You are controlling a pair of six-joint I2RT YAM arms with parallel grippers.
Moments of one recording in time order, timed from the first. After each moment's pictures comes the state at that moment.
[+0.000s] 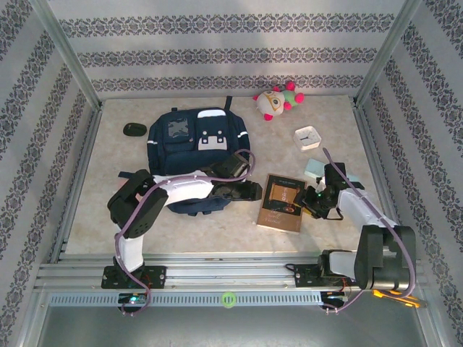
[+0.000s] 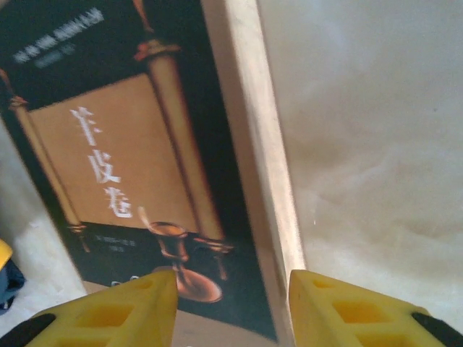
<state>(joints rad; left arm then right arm) -0.79 1.92 1.19 -0.20 0.34 -0.76 -0.07 1.26 0.59 -0.66 -0.43 0.54</state>
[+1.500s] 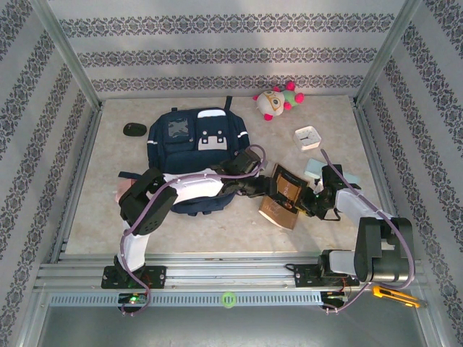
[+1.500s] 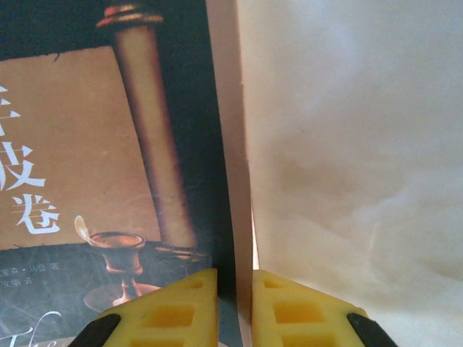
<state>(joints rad) -0.83 1.99 1.32 -0.09 0.43 -0.88 -0.04 1.31 0.56 -0.56 -0.44 0.58</state>
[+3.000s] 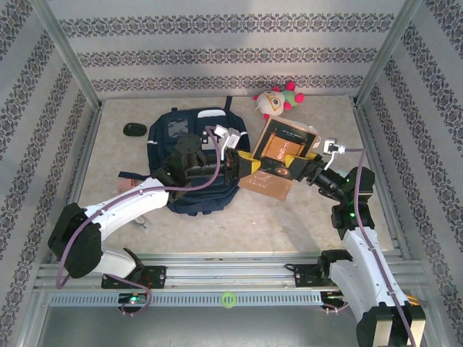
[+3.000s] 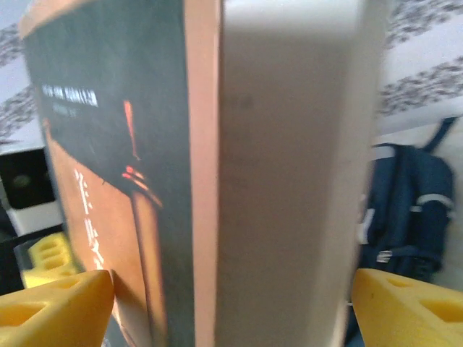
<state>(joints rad) -0.69 1.41 0.99 0.39 0.71 -0.50 0.03 0.75 0.47 0.39 -0.86 0.78</state>
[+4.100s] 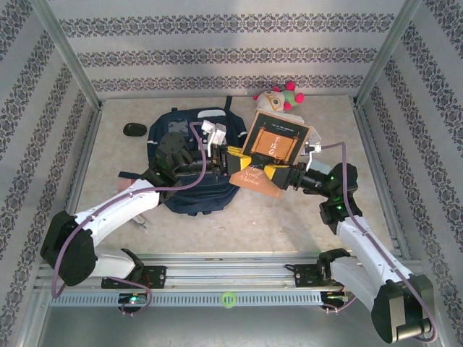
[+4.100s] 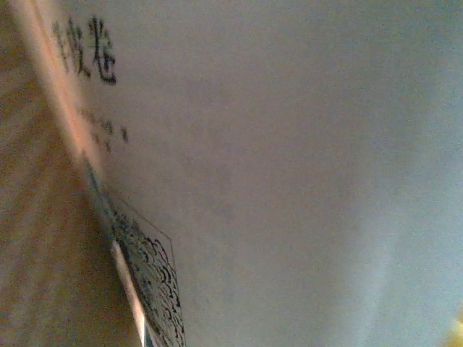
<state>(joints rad) -0.61 1.34 0.95 0.48 0.82 -0.55 0.22 0.89 0.47 0.58 -0.97 0.83</state>
